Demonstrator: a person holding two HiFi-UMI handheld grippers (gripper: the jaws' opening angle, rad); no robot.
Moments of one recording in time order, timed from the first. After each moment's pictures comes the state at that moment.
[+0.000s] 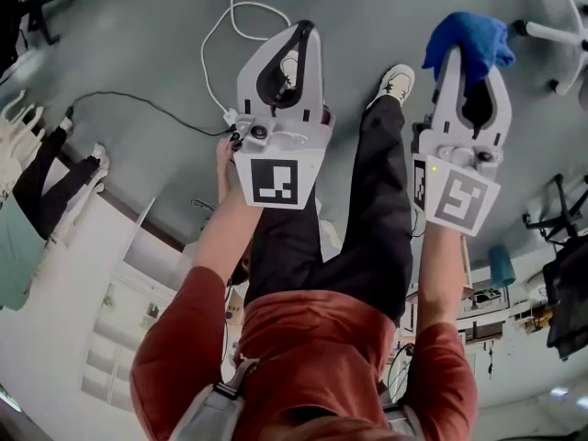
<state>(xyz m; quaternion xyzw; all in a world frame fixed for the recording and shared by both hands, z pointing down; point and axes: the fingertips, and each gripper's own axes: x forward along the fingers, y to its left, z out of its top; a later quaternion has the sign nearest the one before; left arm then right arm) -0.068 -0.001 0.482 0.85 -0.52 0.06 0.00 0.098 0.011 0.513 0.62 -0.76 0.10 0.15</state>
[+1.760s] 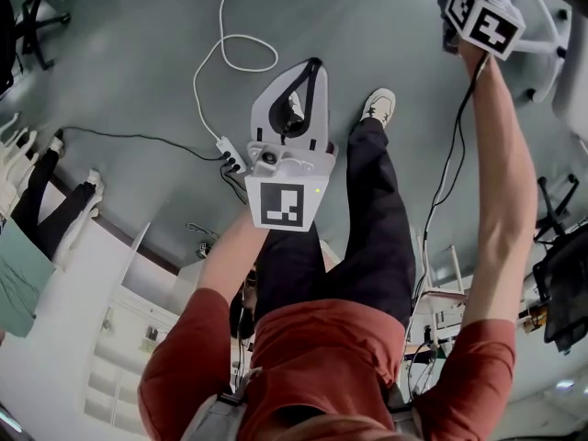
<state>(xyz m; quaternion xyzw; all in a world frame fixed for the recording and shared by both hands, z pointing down) -0.050 -0.025 0.479 0.86 -0.51 0.06 0.06 0.192 -0.198 0.663 0.62 -0.69 0.27 0.26</state>
